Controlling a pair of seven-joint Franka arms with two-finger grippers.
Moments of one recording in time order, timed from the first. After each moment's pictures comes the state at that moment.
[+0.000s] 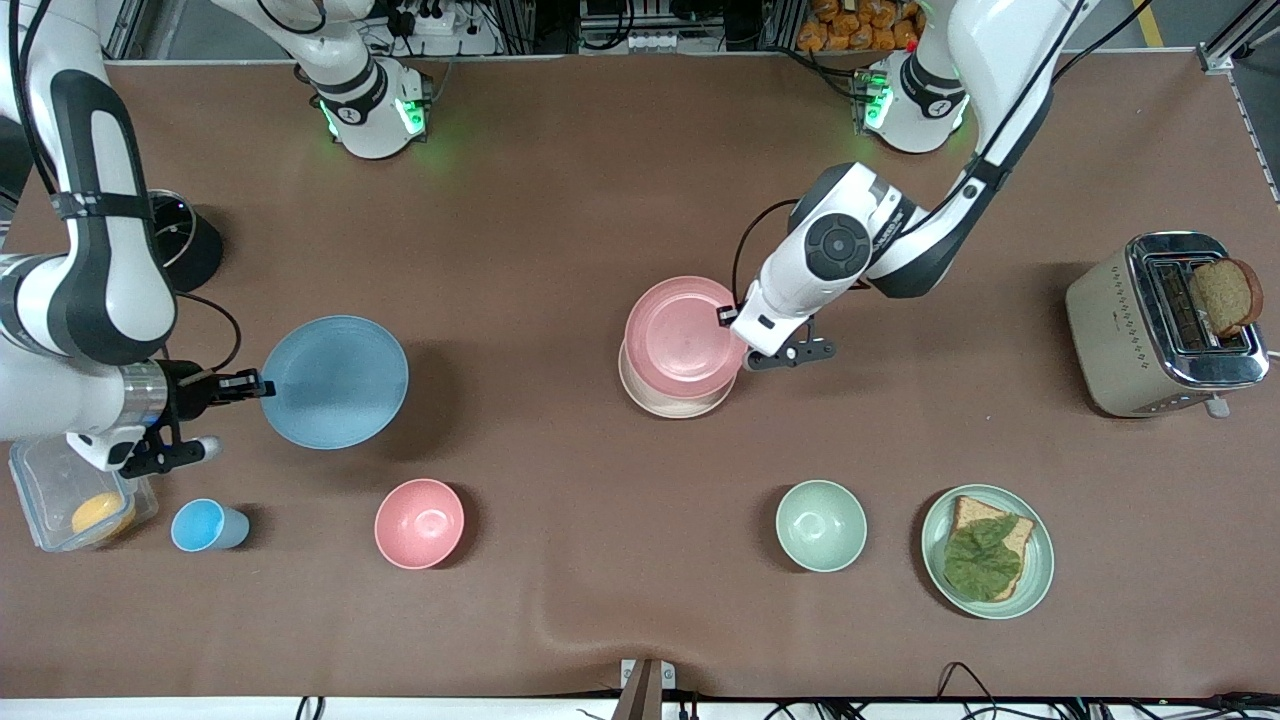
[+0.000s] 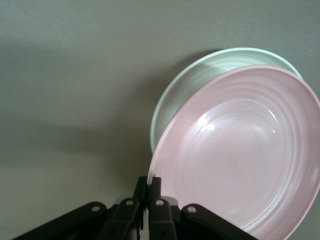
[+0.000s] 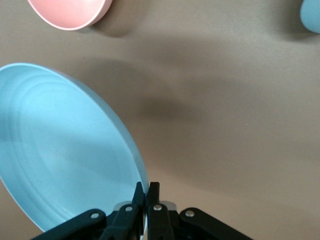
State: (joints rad) left arm -0.05 0.46 -0.60 -1.98 0.05 2.32 -0.83; right arm -0.11 0.48 0.03 -1.54 0.18 1.70 -0.32
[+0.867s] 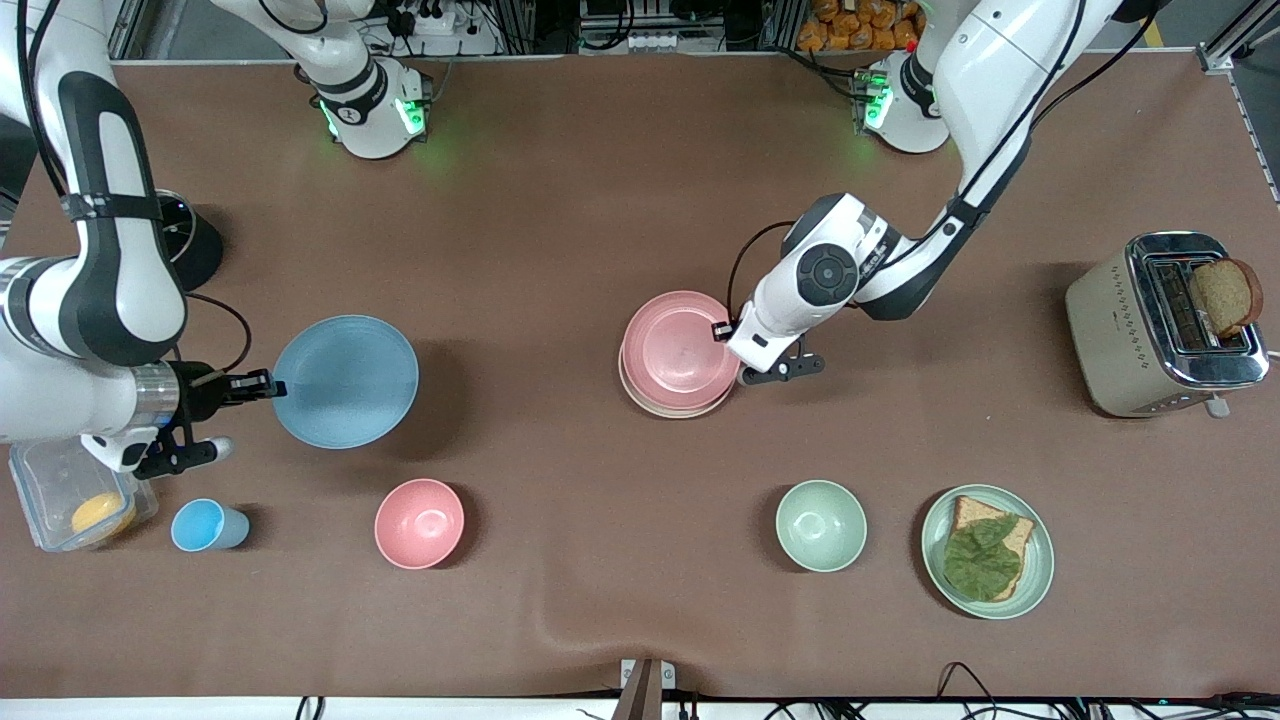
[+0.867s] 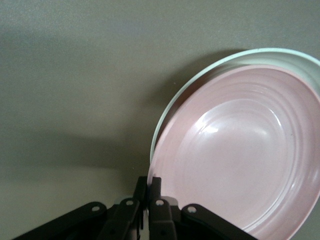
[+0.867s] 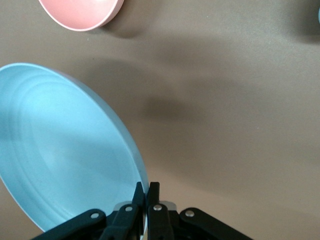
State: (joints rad) left arm -0.05 0.56 -0.59 -1.97 0.10 2.40 -0.85; right arm -0.10 0.48 0.03 -1.54 0.19 1.70 -0.32
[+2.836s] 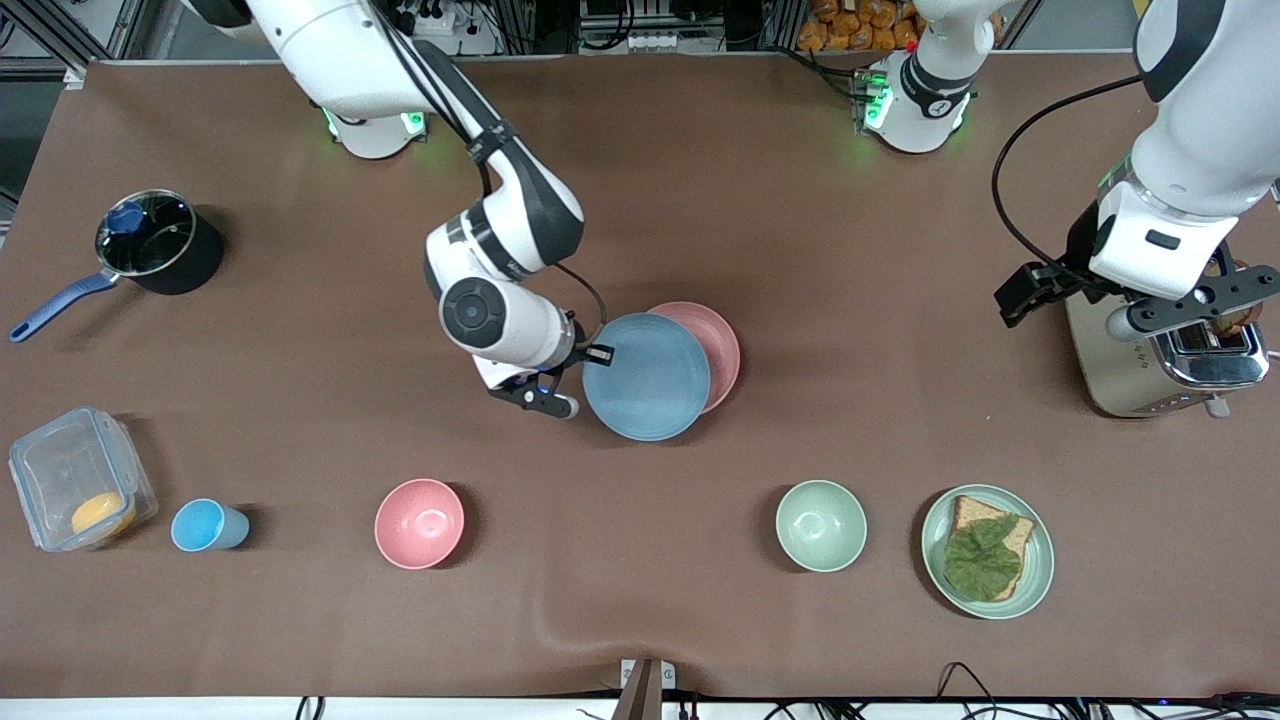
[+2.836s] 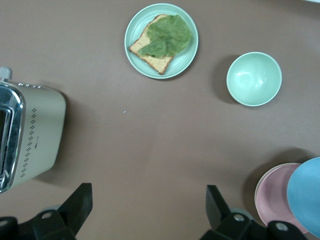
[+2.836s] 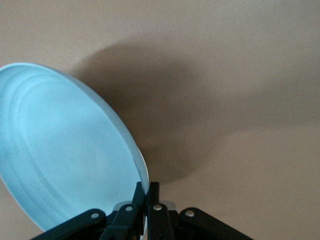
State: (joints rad) left arm 0.35 0.05 -0.58 -1.61 0.12 1.70 -0.51; right arm 0.58 0.62 0.04 -1.56 0.34 2.10 0.77
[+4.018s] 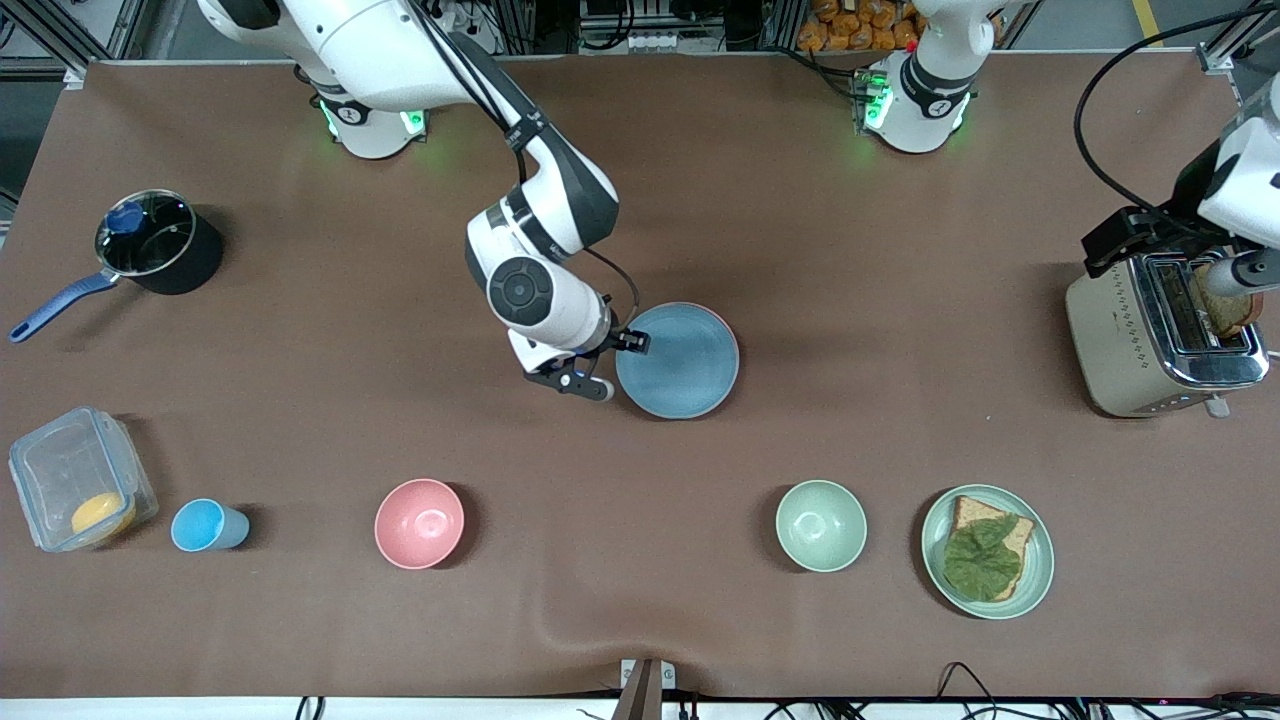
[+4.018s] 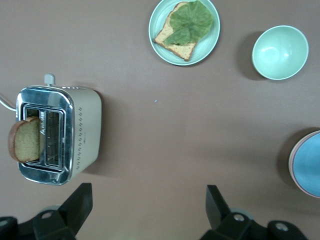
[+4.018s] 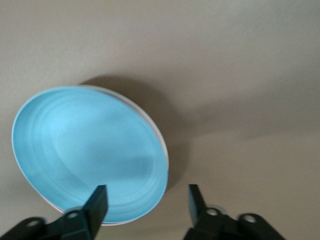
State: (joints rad) left arm 0.19 0.03 -0.30 -1.49 0.12 1.51 -0.25; right arm 0.63 0.62 0.01 -1.53 0.35 2.08 0.77
